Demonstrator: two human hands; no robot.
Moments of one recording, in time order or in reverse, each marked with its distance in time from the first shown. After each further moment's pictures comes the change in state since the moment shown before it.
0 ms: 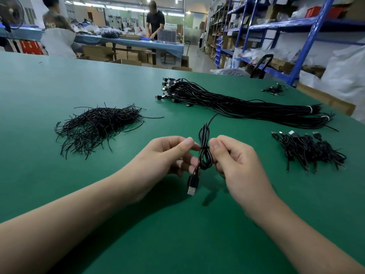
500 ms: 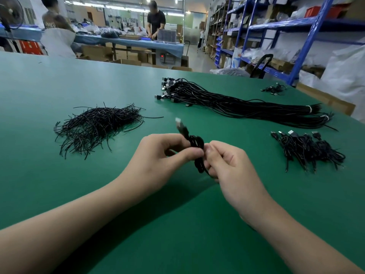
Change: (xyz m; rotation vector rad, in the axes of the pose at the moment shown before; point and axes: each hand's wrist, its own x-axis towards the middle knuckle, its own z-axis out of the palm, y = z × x) left_hand 0.000 -0.002 -0.001 0.500 0.182 0.334; right_hand -0.004 -0.002 0.006 0.095 -0.080 0.099
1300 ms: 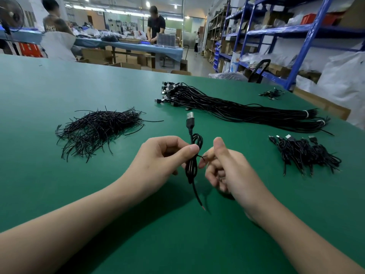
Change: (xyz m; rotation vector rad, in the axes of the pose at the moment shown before) left_hand -0.001 0.002 0.000 -0.216 -0.016 -0.152; right_hand 0.007 0.008 -0.007 0.080 -0.046 0.184
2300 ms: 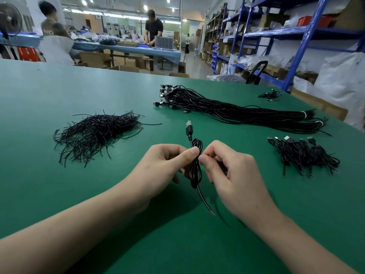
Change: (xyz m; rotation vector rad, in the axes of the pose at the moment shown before) left_hand -0.001 0.006 0.006 -0.103 -0.048 -0.140; right_hand -0.007 -0.007 0.000 -0.436 0.130 -0.493
